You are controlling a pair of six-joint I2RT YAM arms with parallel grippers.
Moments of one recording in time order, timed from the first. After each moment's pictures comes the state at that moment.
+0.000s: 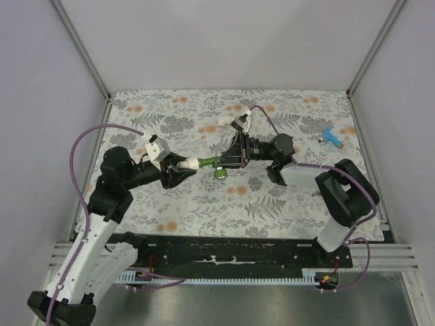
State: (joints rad) left arm -0.31 0.72 0.80 -0.21 0.84 0.06; right arm 0.56 1.68 0.82 1.27 -1.05 1.53
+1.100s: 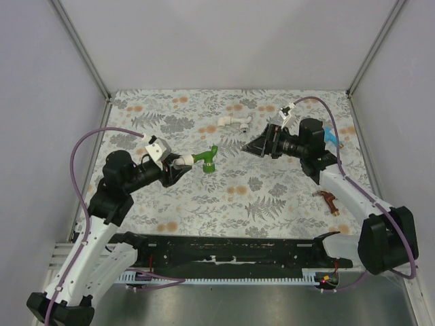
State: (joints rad) left arm -0.33 0.68 0.76 -0.25 0.60 0.13; right arm 0.30 1.31 0.84 0.16 -0.74 0.69
